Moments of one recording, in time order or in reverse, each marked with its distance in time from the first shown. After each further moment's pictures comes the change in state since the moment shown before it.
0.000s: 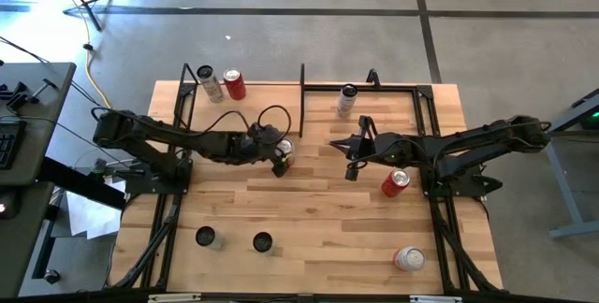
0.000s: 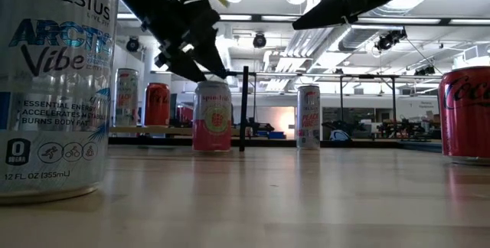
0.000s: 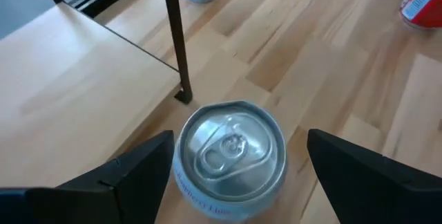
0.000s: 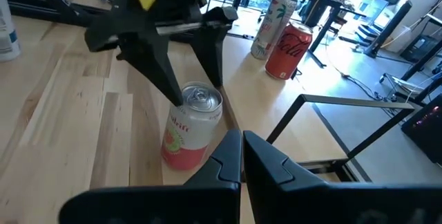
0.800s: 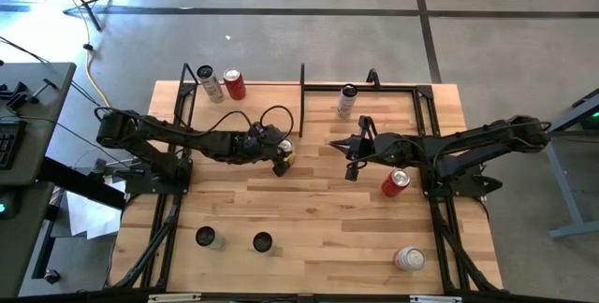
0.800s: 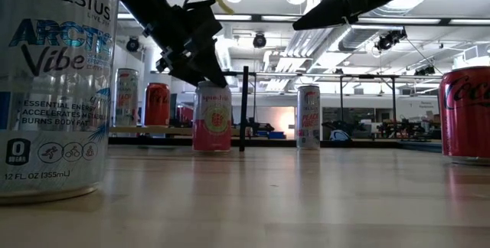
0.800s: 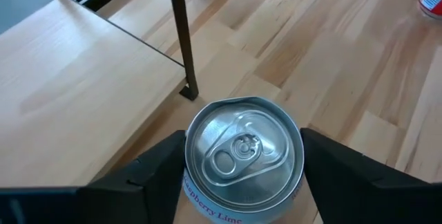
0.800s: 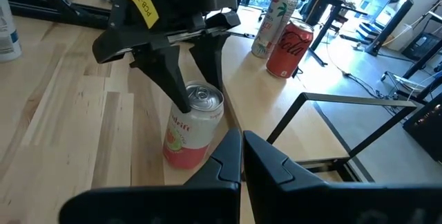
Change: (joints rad) left arm 0.013 0.034 0.002 -0.018 0.004 0.007; right arm 0.000 0.000 0.000 -0.003 -0.002 0.008
